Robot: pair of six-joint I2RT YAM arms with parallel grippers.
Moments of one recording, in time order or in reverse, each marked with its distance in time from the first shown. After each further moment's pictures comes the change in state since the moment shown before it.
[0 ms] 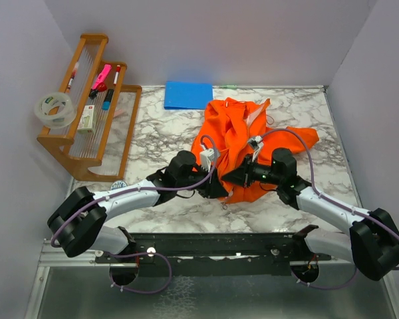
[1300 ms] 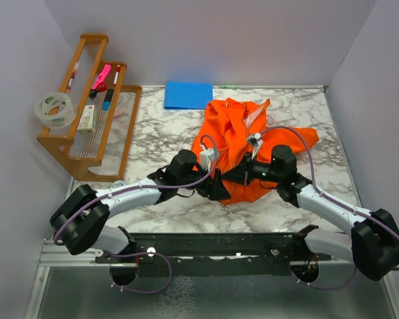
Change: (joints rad) left arm 0.021 0.033 0.012 -0.035 0.021 0.005; right arm 0.000 -0.001 0.049 -0.063 -0.024 -0.002
